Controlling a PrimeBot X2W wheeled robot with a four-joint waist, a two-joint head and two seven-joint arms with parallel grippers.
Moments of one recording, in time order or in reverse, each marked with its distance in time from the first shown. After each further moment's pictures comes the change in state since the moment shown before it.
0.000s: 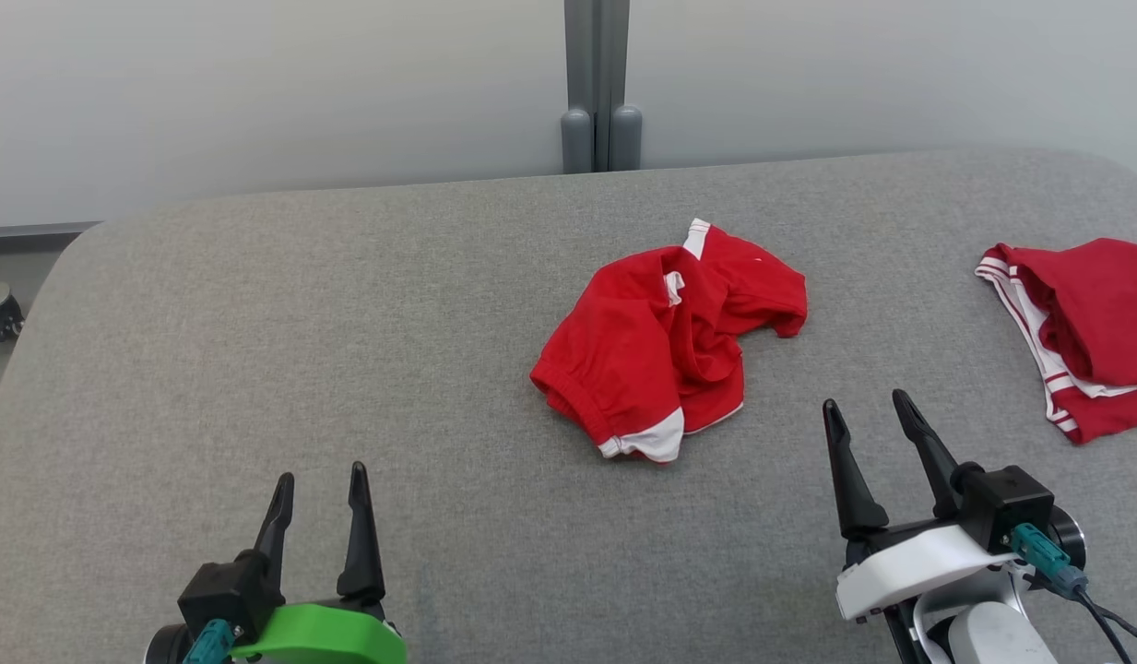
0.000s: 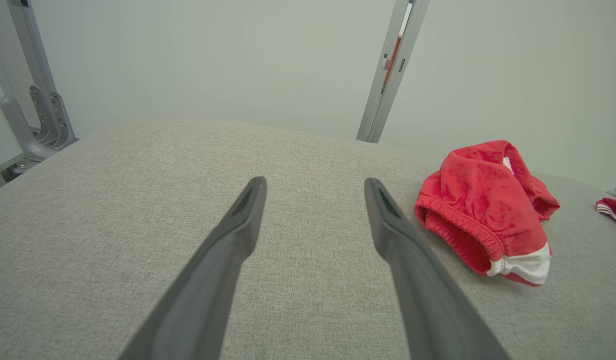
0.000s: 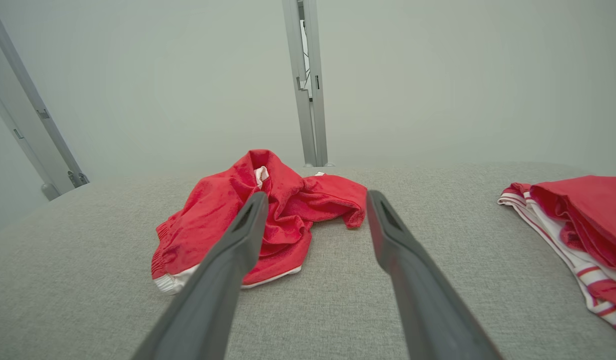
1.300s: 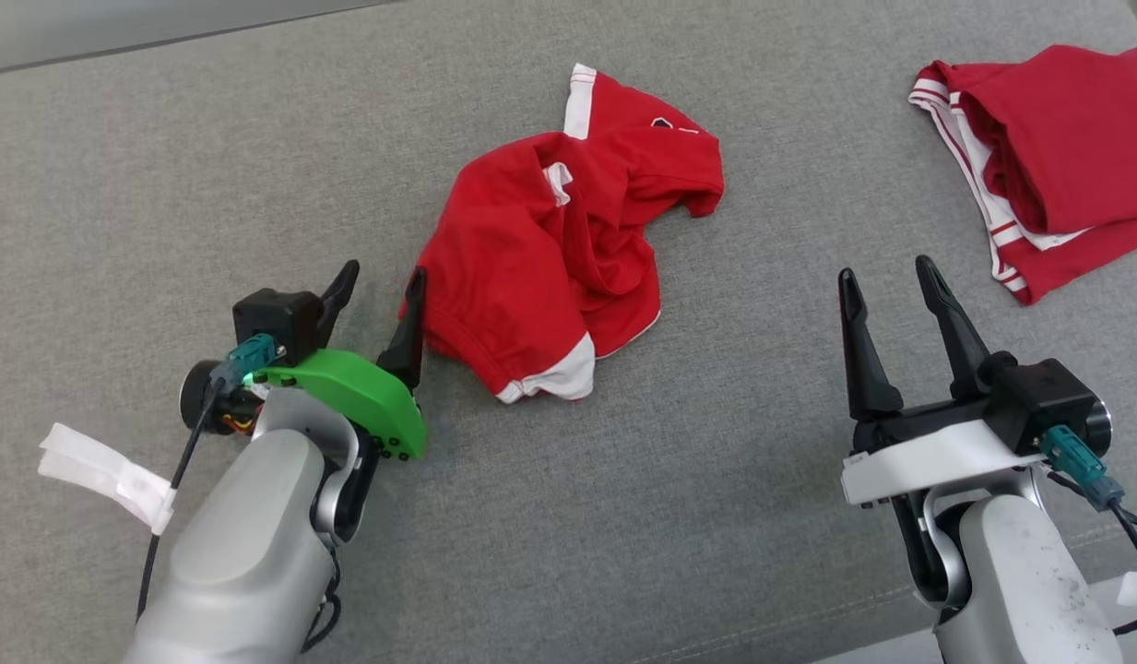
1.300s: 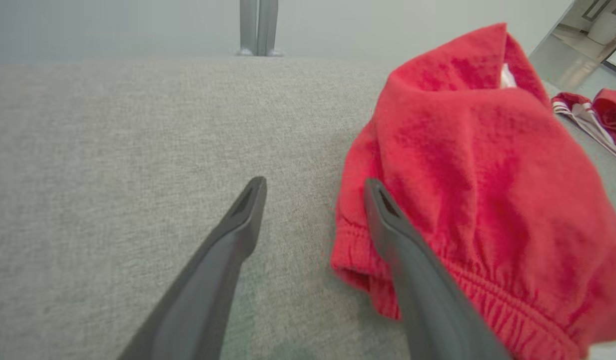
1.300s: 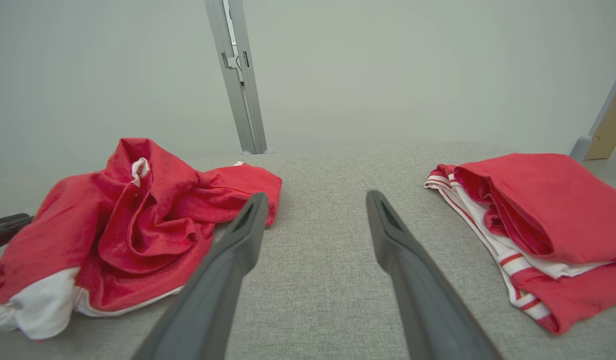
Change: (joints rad) left arm -0.626 0.101 -0.344 0.477 -0.265 -0.090 0.063; right arm -0.169 0.000 -0.023 -0.063 -0.022 0.000 0.000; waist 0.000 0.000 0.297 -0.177
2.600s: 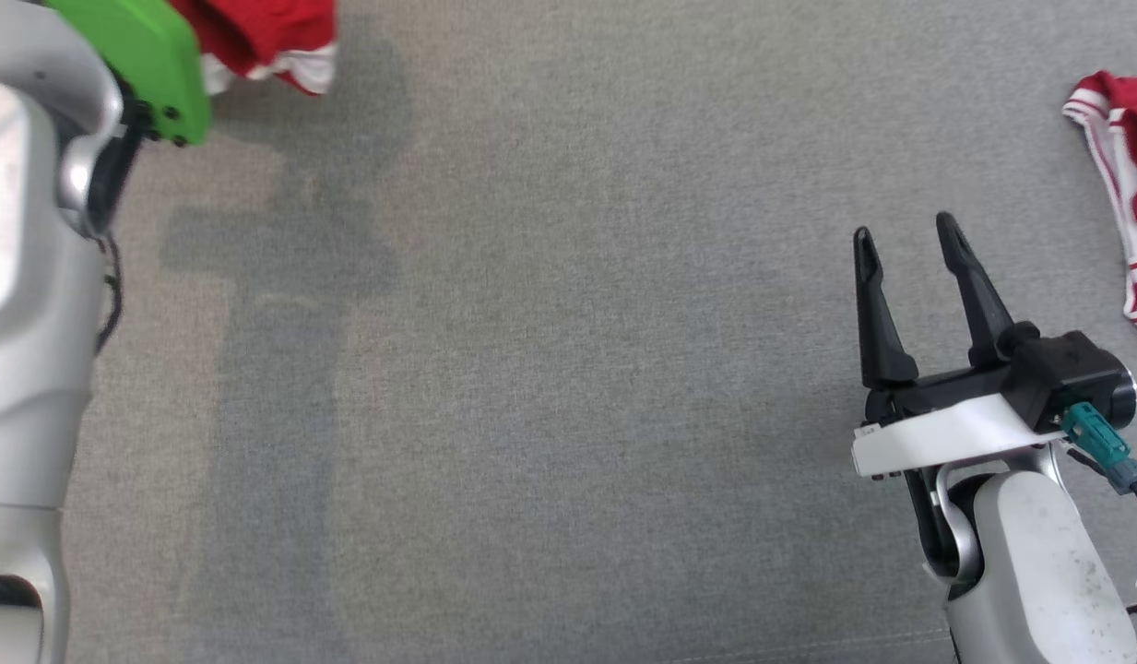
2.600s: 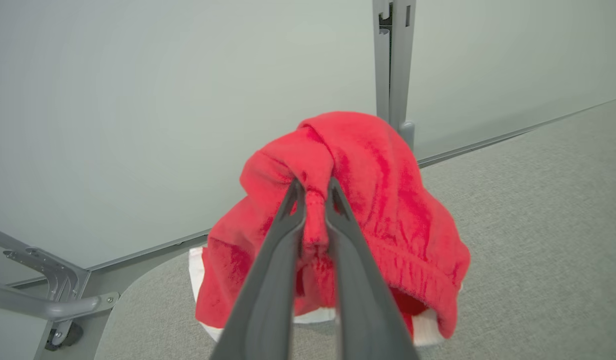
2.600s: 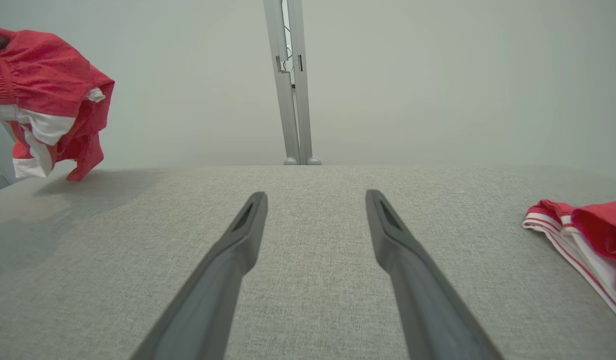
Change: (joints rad) left arm -0.490 0.172 0.160 -0.030 0.237 -0.105 0.437; right arm -0.033 -0.002 -0.015 -0.074 -0.032 0.000 0.026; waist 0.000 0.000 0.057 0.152
